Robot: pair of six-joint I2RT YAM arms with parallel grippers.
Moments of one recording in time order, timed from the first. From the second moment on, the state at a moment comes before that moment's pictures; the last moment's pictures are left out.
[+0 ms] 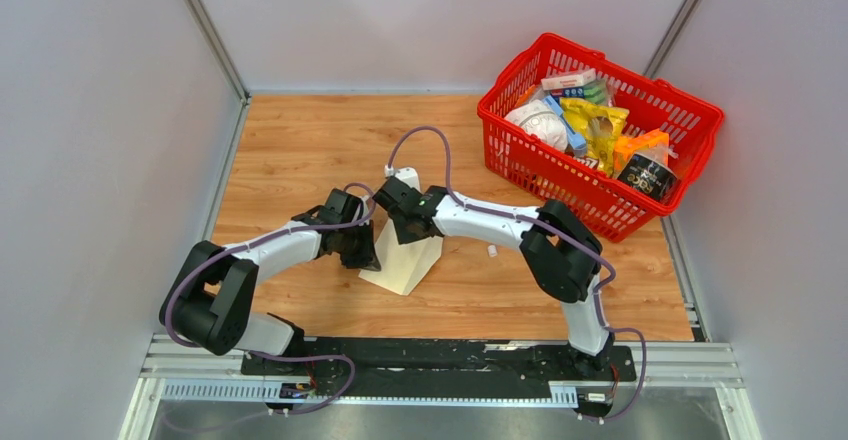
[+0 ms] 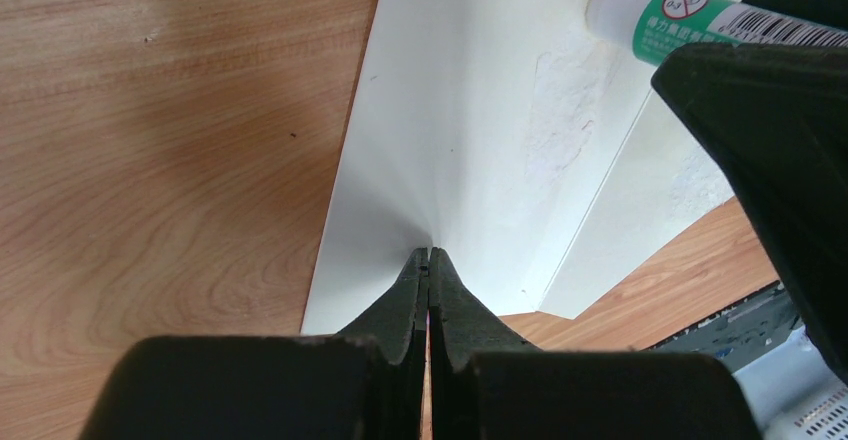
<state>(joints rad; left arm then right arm) -0.44 1.40 0.62 -0.34 0.28 -0.49 0.98 2.01 1.51 -0.58 0.27 0.61</state>
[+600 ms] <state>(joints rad) -0.44 1.42 0.63 -0.33 0.29 -0.49 0.95 1.99 1.53 -0.66 0.27 0.59</state>
